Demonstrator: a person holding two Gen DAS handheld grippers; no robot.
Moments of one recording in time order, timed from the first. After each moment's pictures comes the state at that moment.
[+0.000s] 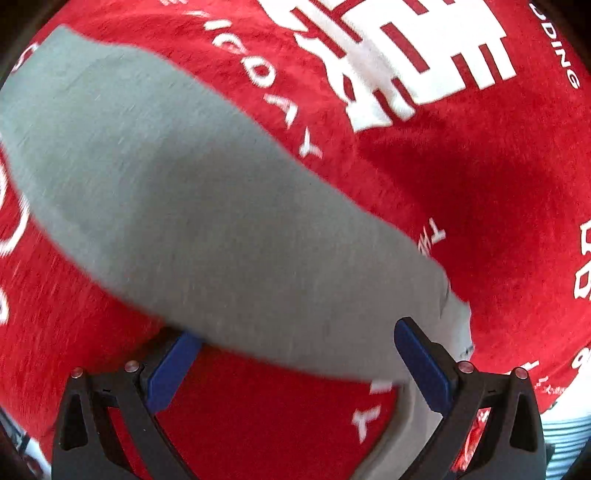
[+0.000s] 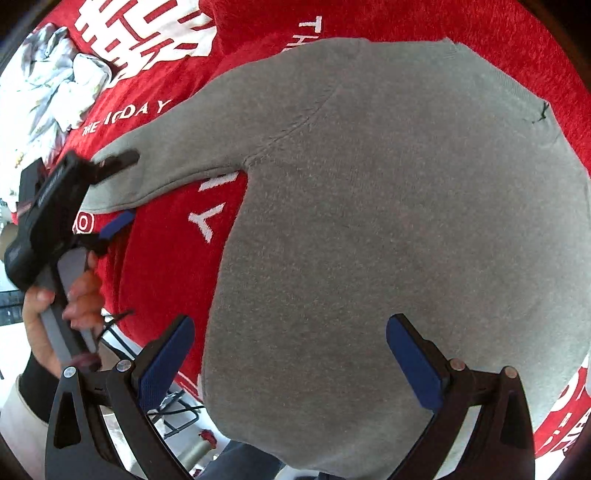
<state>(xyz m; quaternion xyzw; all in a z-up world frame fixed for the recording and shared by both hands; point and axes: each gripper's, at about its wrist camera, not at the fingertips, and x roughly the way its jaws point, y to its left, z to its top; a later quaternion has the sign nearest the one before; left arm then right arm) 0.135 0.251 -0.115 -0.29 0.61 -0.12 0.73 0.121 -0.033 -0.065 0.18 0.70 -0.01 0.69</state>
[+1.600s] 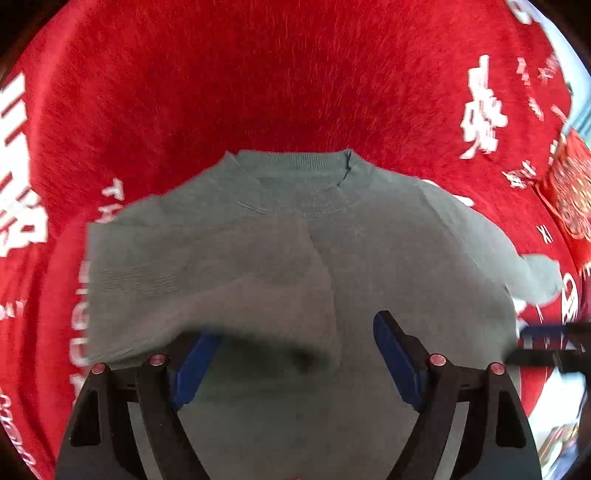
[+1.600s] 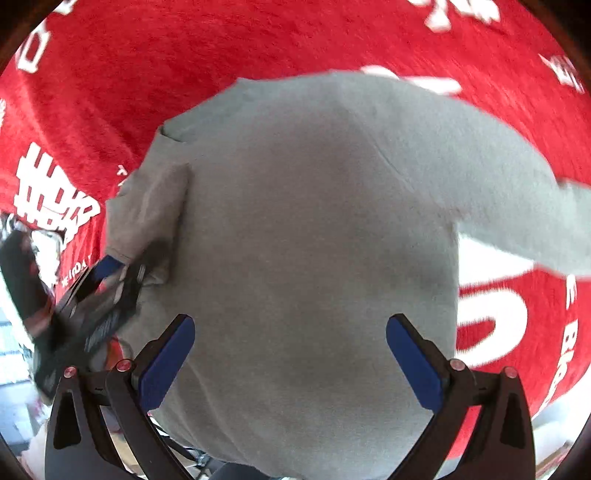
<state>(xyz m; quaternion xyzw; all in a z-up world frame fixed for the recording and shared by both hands) -0.021 -0.054 -0.014 0.16 0.50 -0.40 0.75 -0.033 -0.269 -0.022 0.36 0.60 -0.18 0.70</state>
